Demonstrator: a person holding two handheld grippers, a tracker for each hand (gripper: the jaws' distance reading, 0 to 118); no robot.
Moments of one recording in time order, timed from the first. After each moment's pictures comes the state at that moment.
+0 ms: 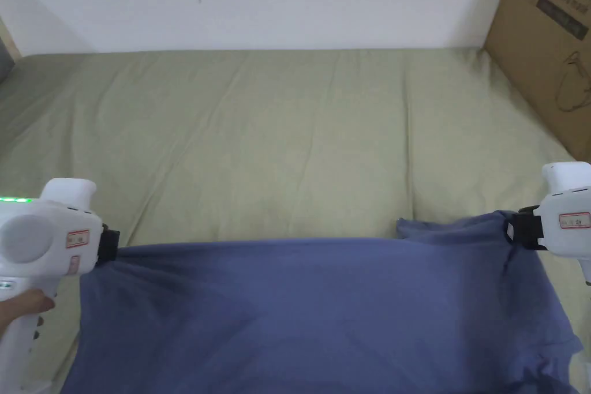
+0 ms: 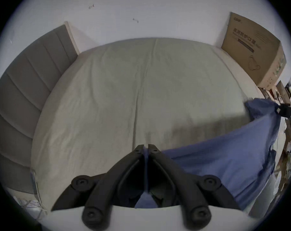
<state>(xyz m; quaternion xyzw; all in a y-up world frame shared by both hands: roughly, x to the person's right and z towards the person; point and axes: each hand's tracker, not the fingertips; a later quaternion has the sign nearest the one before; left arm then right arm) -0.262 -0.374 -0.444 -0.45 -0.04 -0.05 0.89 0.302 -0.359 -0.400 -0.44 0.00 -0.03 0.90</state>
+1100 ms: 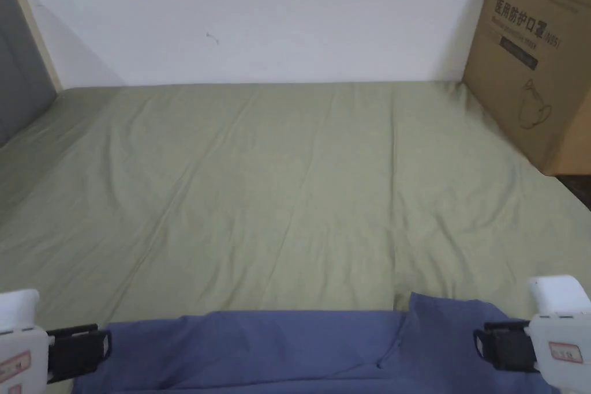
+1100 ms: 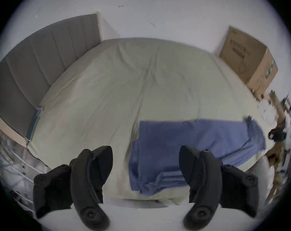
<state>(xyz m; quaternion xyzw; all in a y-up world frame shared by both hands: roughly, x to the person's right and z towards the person) -0.316 -0.387 -0.225 -0.43 -0.01 0.07 0.90 0.244 -0.378 -0.203 -0.46 0.02 -0.01 0.89</state>
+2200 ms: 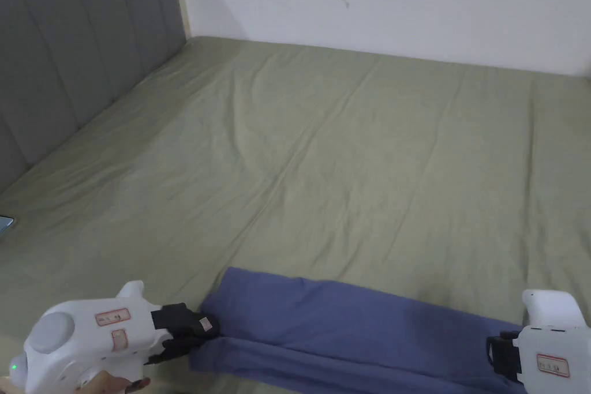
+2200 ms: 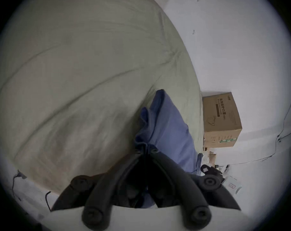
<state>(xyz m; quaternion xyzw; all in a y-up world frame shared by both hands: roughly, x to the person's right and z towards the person) -0.416 -0.512 -0.226 -0.45 -0.07 0.46 0.76 0.108 -0.425 -0.252 -0.50 0.10 0.00 0.86</state>
